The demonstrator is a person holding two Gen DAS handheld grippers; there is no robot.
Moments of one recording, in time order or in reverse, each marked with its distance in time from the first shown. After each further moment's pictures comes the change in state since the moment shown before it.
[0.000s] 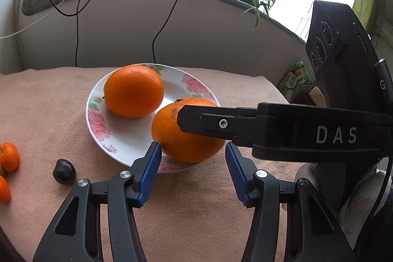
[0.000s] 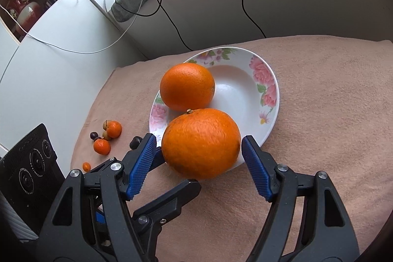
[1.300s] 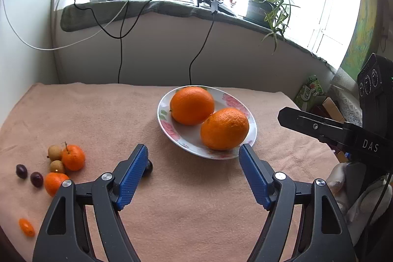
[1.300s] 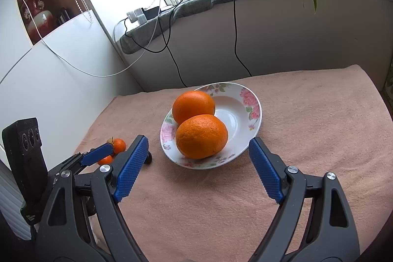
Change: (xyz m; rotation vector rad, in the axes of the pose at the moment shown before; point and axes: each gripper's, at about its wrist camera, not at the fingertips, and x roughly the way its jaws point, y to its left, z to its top) left arm -0.068 0.045 -0.009 0.001 -0.099 0.124; right arm -0.052 0.039 -0.044 -0.074 -0.260 -0.109
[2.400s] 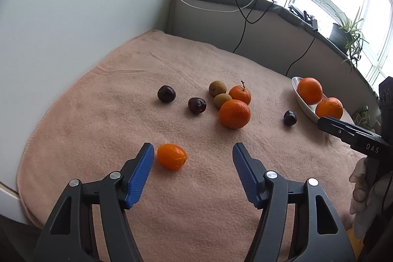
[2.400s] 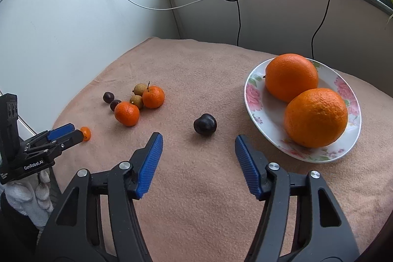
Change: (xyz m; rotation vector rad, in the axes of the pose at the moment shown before) left arm -0.086 0.163 -0.092 -0.290 0.023 0.294; right arm 0.096 0.121 -0.045 -0.296 0.214 0.049
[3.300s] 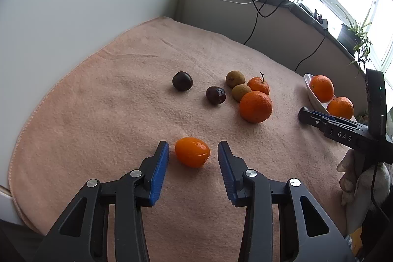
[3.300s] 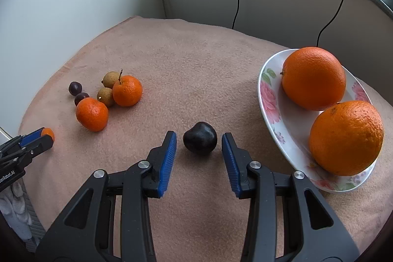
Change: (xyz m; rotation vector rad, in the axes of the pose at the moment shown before) left arm 0.020 0.022 -0.002 -0.031 0.041 -0.010; right arm 0.065 0.009 0.016 -0.048 0.080 -0.122
